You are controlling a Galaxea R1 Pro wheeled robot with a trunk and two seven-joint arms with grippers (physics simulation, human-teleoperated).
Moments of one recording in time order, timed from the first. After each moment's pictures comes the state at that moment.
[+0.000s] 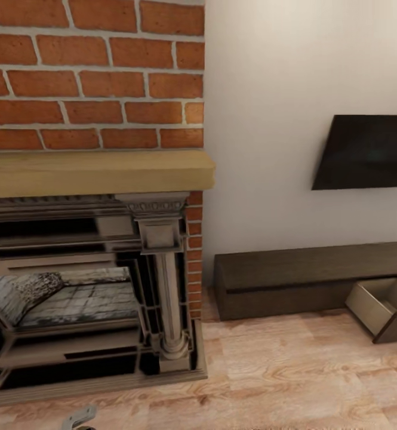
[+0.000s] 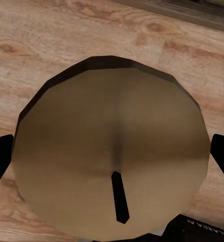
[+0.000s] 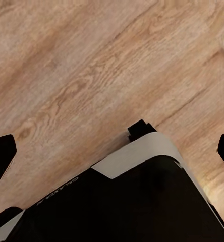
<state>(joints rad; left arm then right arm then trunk) -0.42 0.16 0.04 -0.16 0.30 0.14 0.01 -0.27 -0.03 0.46 -0.34 -1.04 0.07 -0.37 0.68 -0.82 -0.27</state>
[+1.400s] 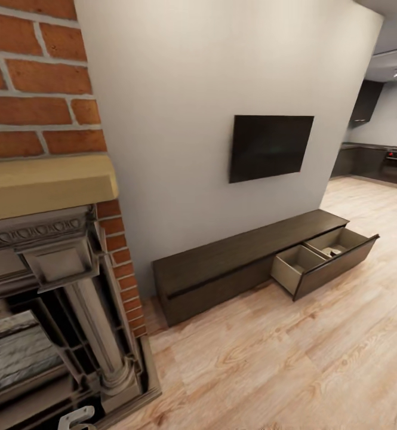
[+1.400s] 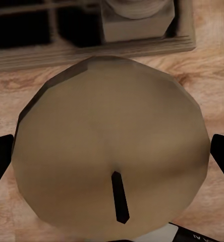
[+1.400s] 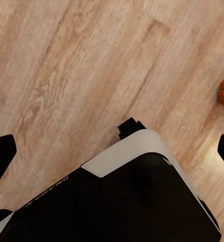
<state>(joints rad) -0.42 0.17 0.04 -0.14 0.31 0.07 0.01 -0.27 -0.03 0.46 -0.30 -1.04 0.05 -0.37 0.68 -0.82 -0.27</state>
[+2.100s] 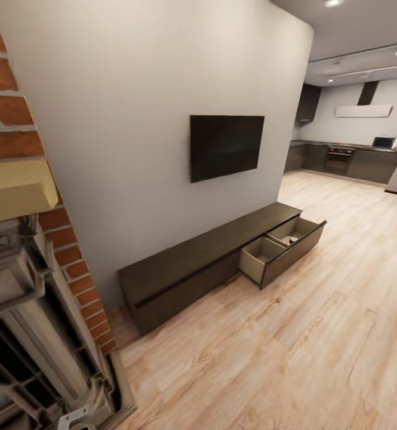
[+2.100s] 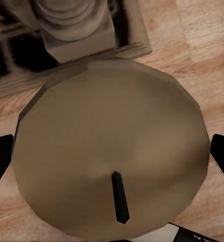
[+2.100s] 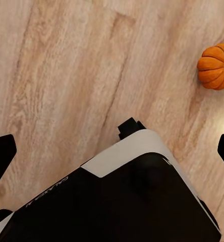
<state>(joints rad) -0.42 0.17 0.04 -0.14 0.31 0.07 0.01 -0.27 -0.03 0.46 -0.30 -1.04 0.05 -0.37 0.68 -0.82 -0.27</state>
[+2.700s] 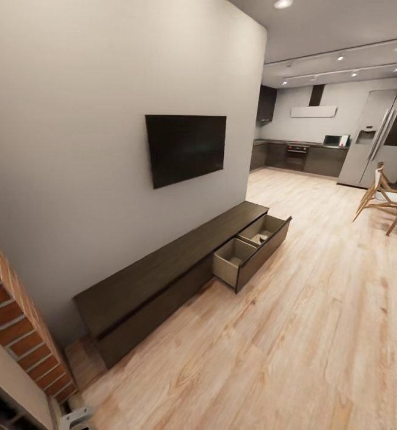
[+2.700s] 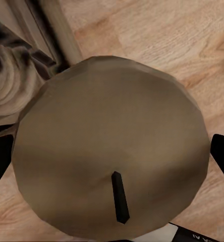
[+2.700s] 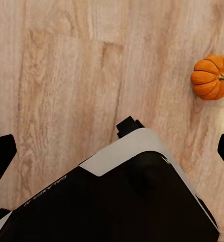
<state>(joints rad) -0.42 0.17 0.04 -0.14 0.31 0.07 0.01 -0.27 -0.03 0.46 -0.29 -1.04 0.05 -0.37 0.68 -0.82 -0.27</state>
